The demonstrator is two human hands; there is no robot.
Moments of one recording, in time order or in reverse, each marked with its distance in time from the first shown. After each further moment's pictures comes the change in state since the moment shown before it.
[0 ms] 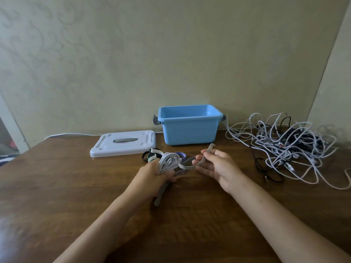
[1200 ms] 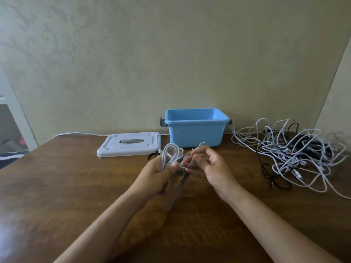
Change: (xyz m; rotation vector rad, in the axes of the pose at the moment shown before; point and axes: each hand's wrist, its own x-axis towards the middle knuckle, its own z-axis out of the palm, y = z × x) left_hand -0.015 0.011 -0.008 -0.449 0.006 0.059; right_hand -0.011 0.016 0.023 -0.157 -0.271 -0.332
